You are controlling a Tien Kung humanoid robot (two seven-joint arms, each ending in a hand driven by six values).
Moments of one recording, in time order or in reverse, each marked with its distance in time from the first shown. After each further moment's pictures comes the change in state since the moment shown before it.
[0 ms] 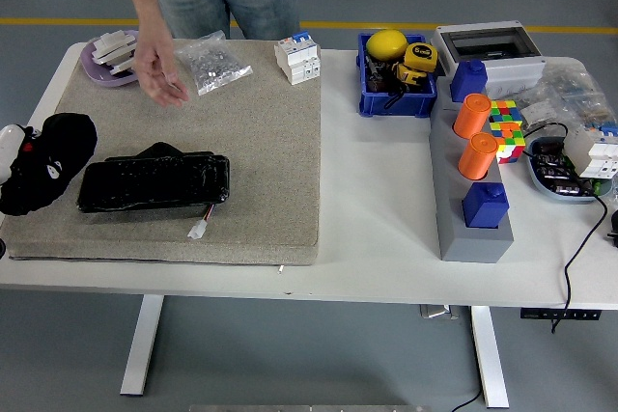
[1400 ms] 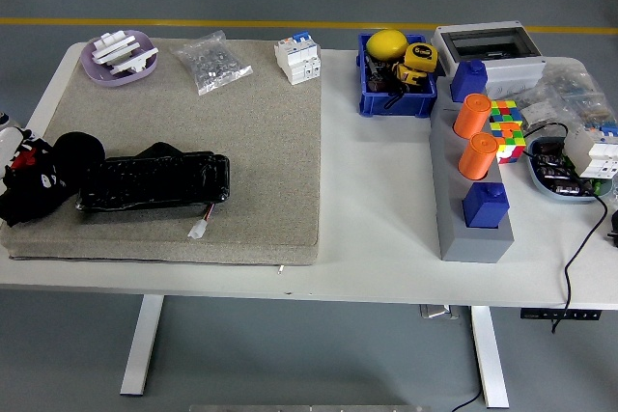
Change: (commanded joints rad) left arm -0.059 0.048 0.060 0.104 0.001 -0.073 -0.056; right arm -0.001 -0.003 -0.005 0.004 -0.004 -0.004 -0.003
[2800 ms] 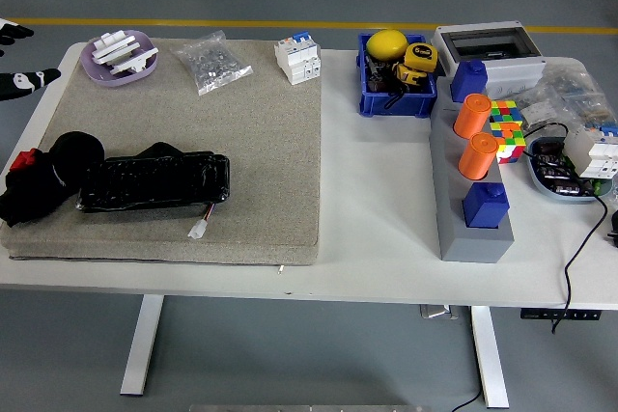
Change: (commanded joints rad) left arm 0.132 0.025 -0.393 -0.427 -0.220 -0.099 -0.125; right arm -0.015 0.005 0.004 -0.007 0.000 0.000 -0.004
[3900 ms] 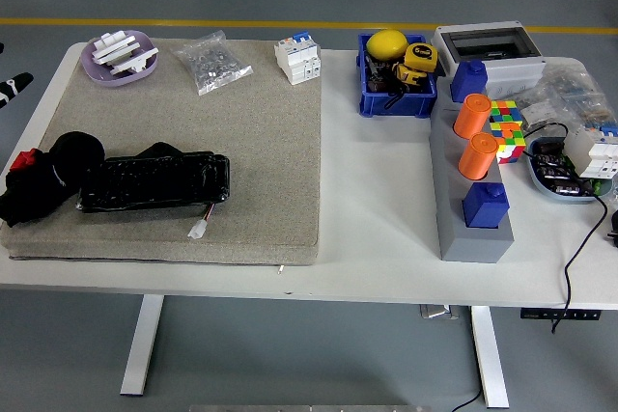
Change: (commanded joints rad) left arm 0.130 -0.114 -0.145 -0.012 -0.058 0.049 -0.106; right arm 0.018 0.016 0.003 -0.007 -0.029 -0.027 0.002
